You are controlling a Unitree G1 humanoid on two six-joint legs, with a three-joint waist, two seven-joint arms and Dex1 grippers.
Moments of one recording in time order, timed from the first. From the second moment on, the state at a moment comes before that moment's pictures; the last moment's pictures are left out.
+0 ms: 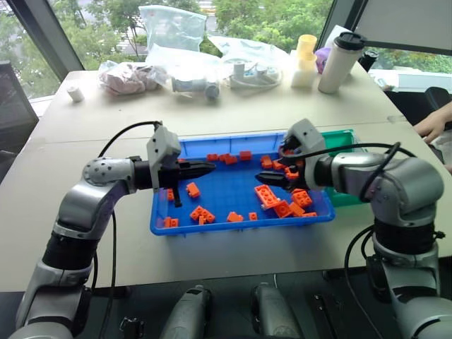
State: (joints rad) left arm -0.51 0.63 -0.06 -0.19 -0.47 0.47 -1.02; right arm -0.72 -0.52 0.02 -0.41 0.46 1.57 0.51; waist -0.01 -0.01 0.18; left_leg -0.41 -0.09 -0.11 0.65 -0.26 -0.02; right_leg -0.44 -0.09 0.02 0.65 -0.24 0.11
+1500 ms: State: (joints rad) left arm -0.52 0.63 0.01 -0.23 -0.51 0.51 -0.96; right arm -0.81 -0.34 0.40 -0.13 0.40 1.19 0.54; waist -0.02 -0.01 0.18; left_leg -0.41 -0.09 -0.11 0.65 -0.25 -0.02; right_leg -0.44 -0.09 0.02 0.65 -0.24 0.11
